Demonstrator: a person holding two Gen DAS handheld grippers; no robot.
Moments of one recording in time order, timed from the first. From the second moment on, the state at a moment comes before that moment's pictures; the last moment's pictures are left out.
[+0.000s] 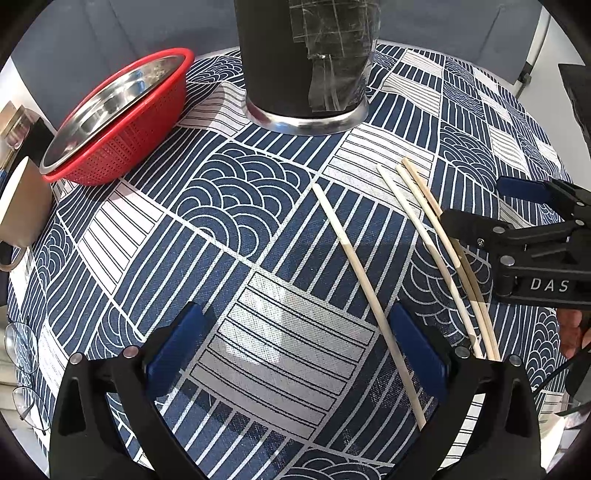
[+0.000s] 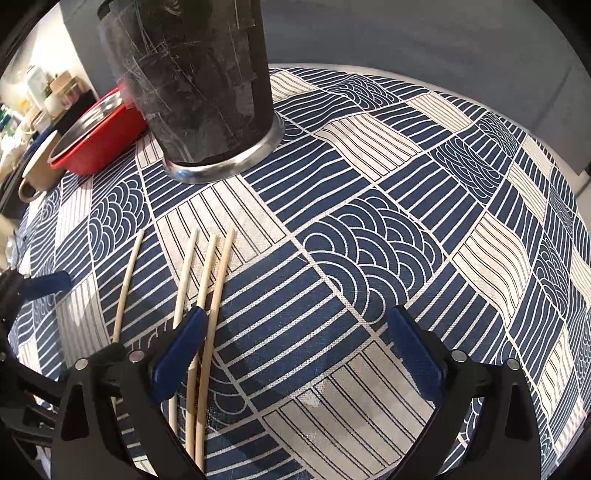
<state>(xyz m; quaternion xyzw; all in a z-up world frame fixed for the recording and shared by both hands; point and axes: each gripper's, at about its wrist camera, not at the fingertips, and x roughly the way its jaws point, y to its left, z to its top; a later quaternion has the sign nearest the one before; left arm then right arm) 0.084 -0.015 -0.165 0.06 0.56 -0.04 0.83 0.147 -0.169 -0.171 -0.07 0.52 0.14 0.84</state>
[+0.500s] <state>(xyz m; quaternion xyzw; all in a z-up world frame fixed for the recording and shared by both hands) 0.087 -0.010 -0.164 0.07 0.57 -0.05 0.82 0.149 -0.179 -0.175 -0.09 0.54 0.14 0.82</state>
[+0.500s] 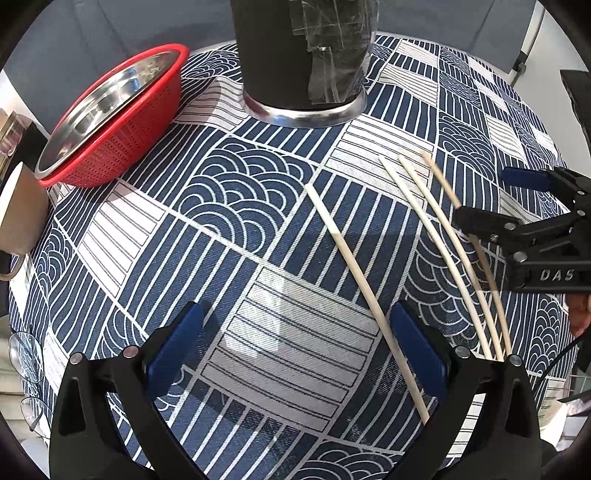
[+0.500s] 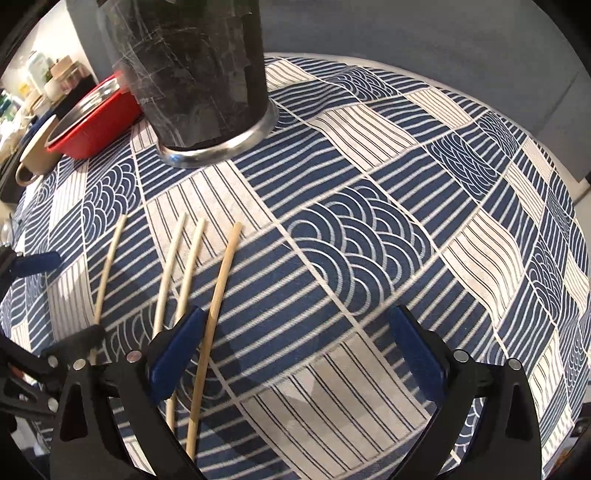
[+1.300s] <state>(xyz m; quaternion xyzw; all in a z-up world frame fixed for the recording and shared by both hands) 0.050 0.082 -0.138 0.00 0.59 0.01 0.81 0.126 -0.260 -0.162 -0.04 0.55 0.11 0.82</state>
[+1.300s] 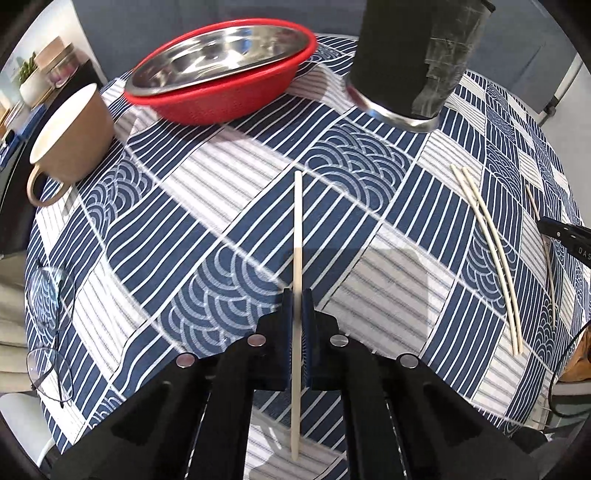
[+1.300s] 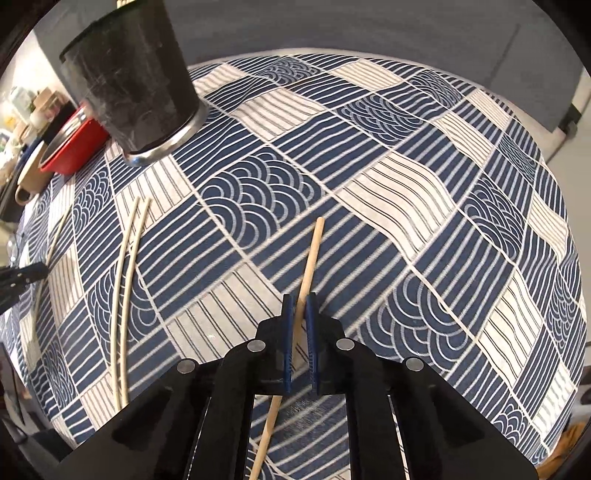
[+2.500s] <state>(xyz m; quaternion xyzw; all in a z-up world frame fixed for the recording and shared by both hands) 0.091 0.086 0.013 -0.01 0.48 0.00 0.87 0.136 -0.280 -0.135 0.05 0.56 0.10 0.82</state>
